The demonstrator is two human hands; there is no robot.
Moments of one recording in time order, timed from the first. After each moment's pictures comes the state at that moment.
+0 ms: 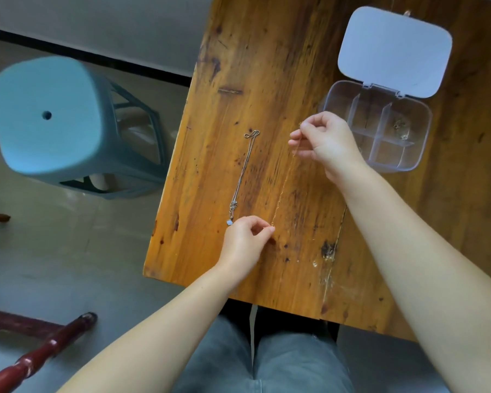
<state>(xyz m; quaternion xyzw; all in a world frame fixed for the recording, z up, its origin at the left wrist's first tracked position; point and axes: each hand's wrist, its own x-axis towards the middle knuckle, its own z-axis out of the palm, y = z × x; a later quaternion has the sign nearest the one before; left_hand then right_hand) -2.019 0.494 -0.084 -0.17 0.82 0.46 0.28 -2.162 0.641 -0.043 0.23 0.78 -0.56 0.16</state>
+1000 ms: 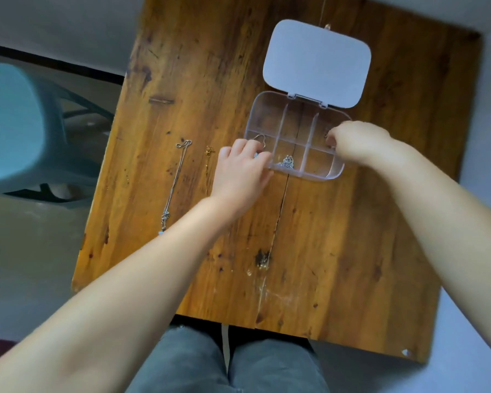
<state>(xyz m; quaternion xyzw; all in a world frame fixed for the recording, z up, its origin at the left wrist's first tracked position) -2.133 0.601 -0.066 0.17 0.97 0.17 0.07 -2.203 0.815 -0.040 -0.05 0.95 0.07 0.31</state>
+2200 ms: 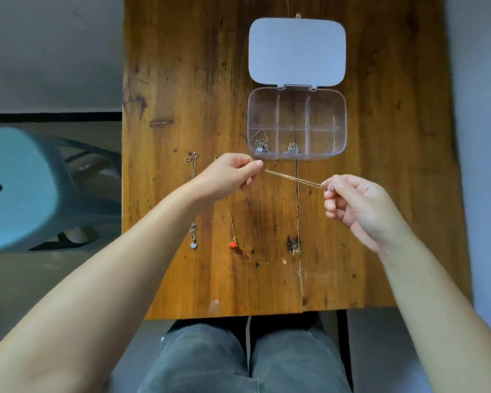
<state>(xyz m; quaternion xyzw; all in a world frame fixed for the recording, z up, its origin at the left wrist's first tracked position) -2.155 0.540 -0.039 0.10 0.80 0.44 0.41 -2.037 0.754 -0.006 0.32 0.59 -0.73 0.14</state>
